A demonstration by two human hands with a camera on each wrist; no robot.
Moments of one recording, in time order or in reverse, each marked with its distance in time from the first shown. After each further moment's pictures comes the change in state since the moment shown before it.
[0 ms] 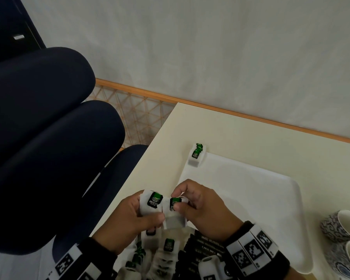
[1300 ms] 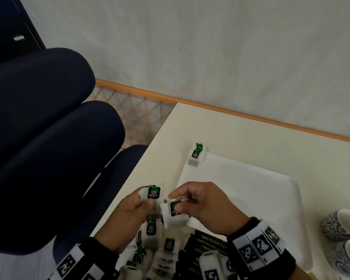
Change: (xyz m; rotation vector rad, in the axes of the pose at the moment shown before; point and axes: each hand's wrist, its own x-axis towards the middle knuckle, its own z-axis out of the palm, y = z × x) left_hand 0.004 -0.004 0.003 0.006 0.088 -0.045; right_hand 0.003 -0.008 -0.011 0.056 -0.050 0.047
